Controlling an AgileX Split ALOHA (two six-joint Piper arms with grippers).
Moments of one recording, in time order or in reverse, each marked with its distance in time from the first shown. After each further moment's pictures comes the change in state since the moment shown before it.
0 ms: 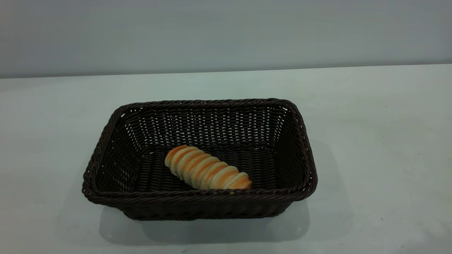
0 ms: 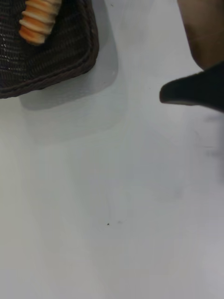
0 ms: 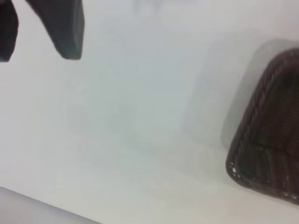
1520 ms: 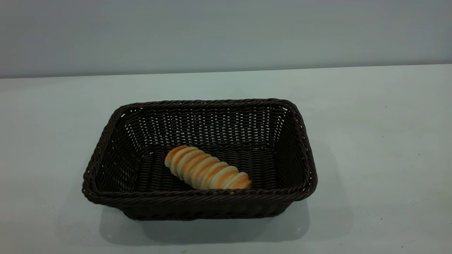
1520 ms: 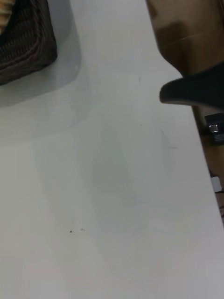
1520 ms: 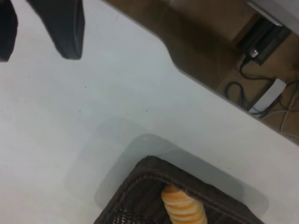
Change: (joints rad) left arm 0.000 -0.296 0.205 -0.007 0.084 0.007; right arm 0.000 -0.746 0.264 0.474 0.350 -0.401
